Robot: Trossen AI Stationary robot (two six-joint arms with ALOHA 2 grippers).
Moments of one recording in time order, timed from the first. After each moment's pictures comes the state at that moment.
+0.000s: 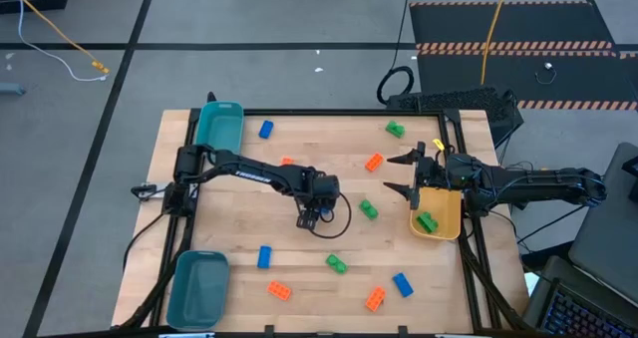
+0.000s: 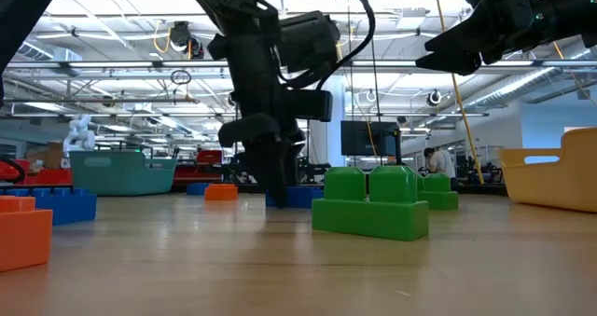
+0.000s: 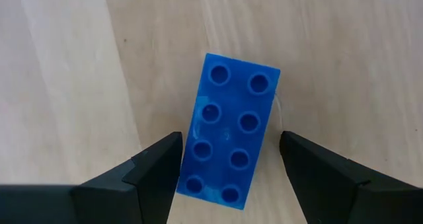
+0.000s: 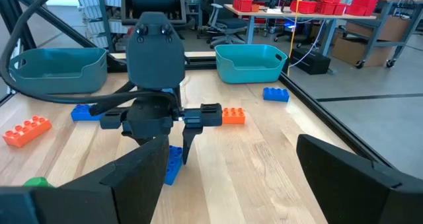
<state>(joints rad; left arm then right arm) 0.03 2.04 1.38 -0.59 0.00 0.25 -0.09 0.56 0.30 0.08 0.11 -0.01</state>
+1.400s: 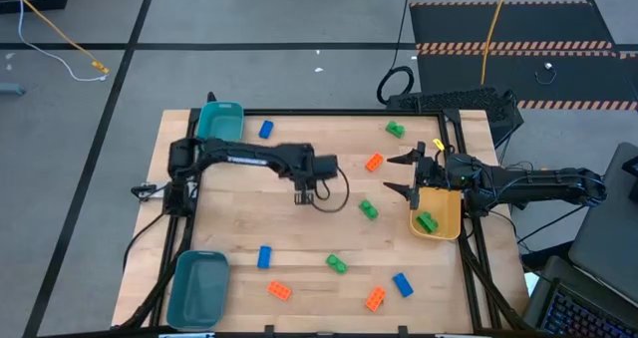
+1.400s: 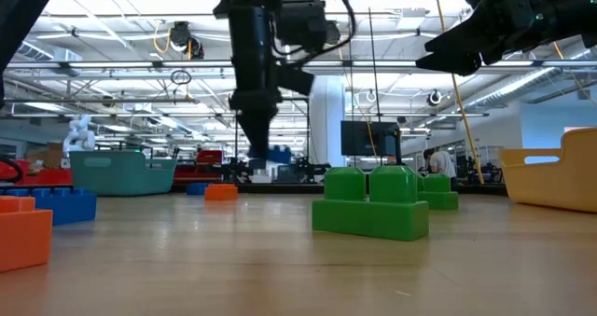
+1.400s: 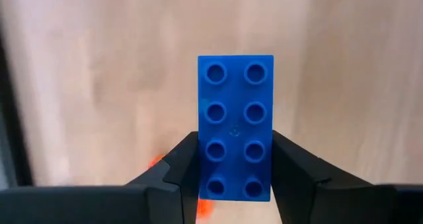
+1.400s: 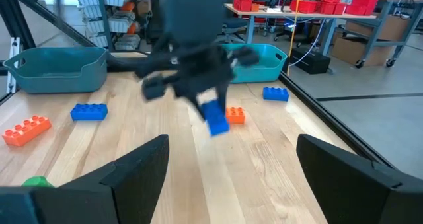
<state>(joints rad) 0.13 1.97 1.55 -0.98 -0.27 0.09 -0.09 0.56 0.30 0.08 0.11 -0.01</state>
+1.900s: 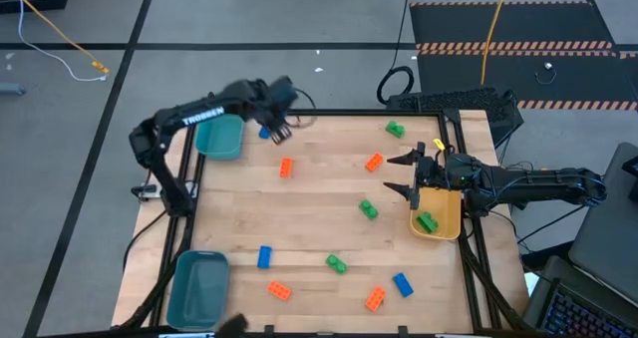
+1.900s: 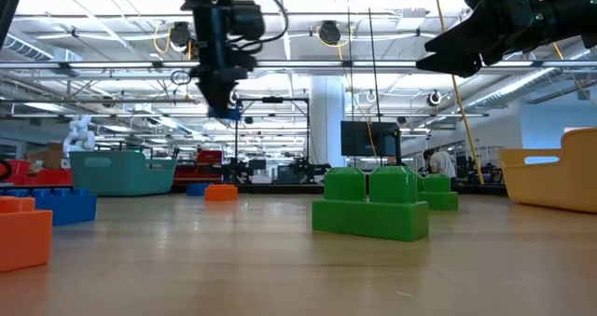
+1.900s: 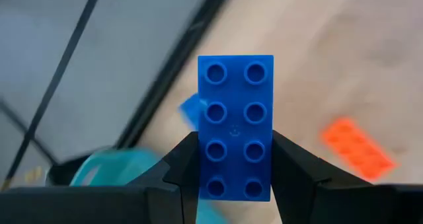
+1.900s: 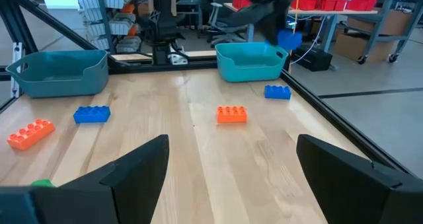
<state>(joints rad) 0.58 1.71 1.54 -1.09 -0.30 0.00 -0.09 0.56 0.30 0.08 0.10 0.01</state>
